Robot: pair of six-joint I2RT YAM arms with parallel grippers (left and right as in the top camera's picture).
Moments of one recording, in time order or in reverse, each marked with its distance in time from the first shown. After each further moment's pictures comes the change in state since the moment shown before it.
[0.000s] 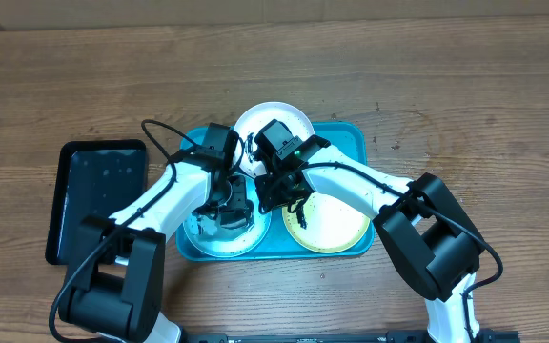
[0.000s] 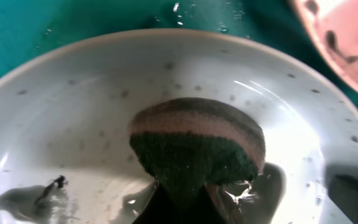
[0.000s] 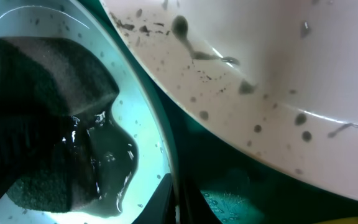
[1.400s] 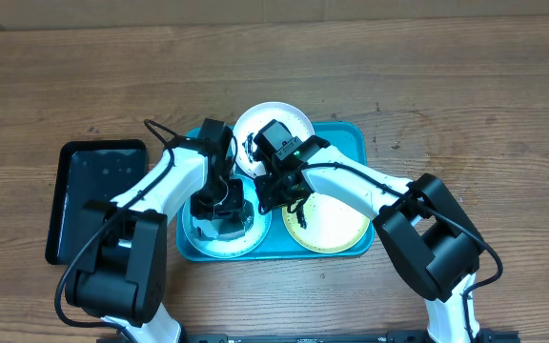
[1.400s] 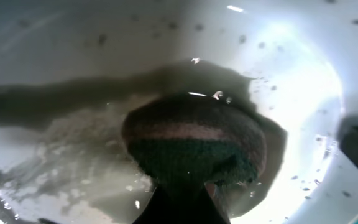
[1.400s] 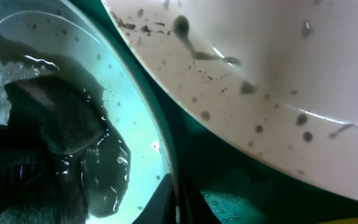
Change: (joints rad) left arm 0.037 0.069 0.085 -0.205 0.111 0.055; right arm 0.003 0.000 0.000 0.003 0.005 0.000
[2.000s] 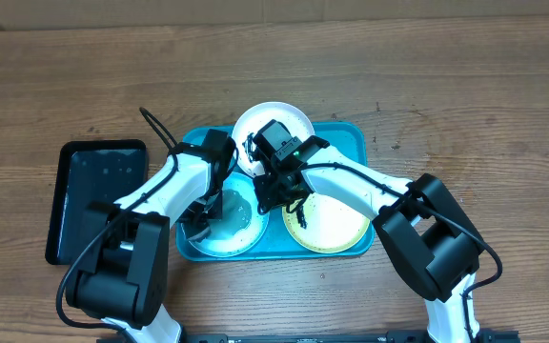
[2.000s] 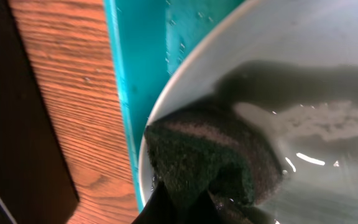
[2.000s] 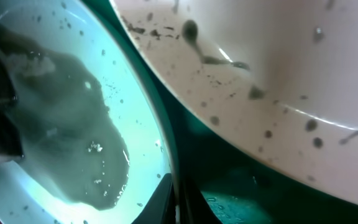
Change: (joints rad) left arm -0.012 -0.008 -0.039 -0.038 -0.498 -0.029; right arm 0.002 0.000 0.000 0.008 -0.007 0.000
